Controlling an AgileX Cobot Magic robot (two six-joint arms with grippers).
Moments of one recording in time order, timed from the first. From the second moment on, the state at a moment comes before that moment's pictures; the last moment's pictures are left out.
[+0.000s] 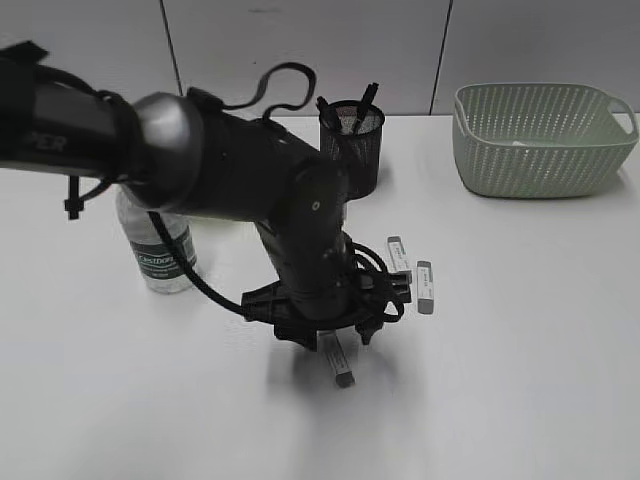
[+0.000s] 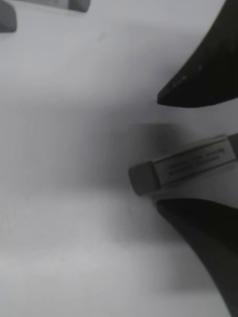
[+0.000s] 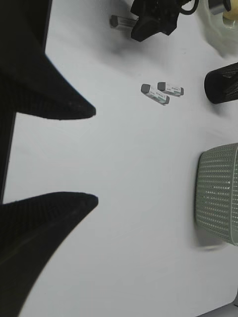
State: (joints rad) left arm -0.88 2.10 -1.37 0.00 0.67 -0.91; right arm 0.20 -0.01 -0.51 0.02 1.04 0.02
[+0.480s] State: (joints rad) left arm -0.88 2.15 -1.42 0.09 0.71 -1.00; right arm 0.20 -0.01 -0.51 0.02 1.04 0.02
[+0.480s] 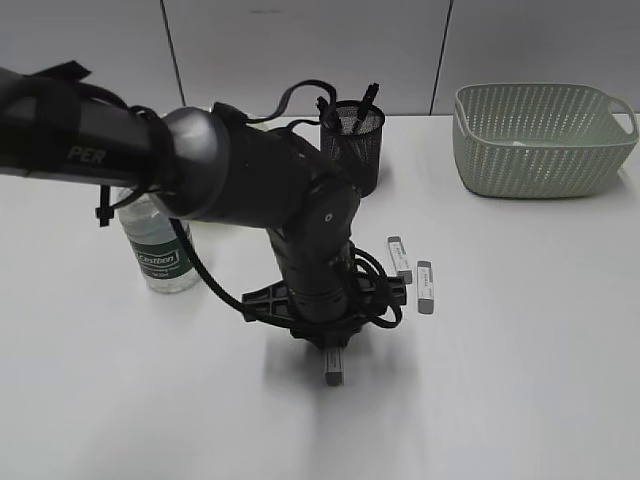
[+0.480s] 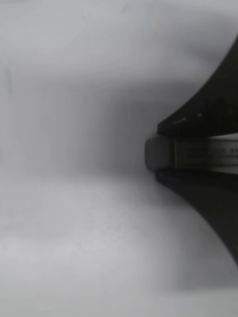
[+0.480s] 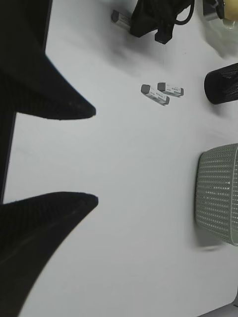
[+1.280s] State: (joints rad) left arm -0.58 1.96 -1.47 0.91 -0.27 -1.00; right arm 0.20 -0.01 -0.51 0.02 1.04 0.02
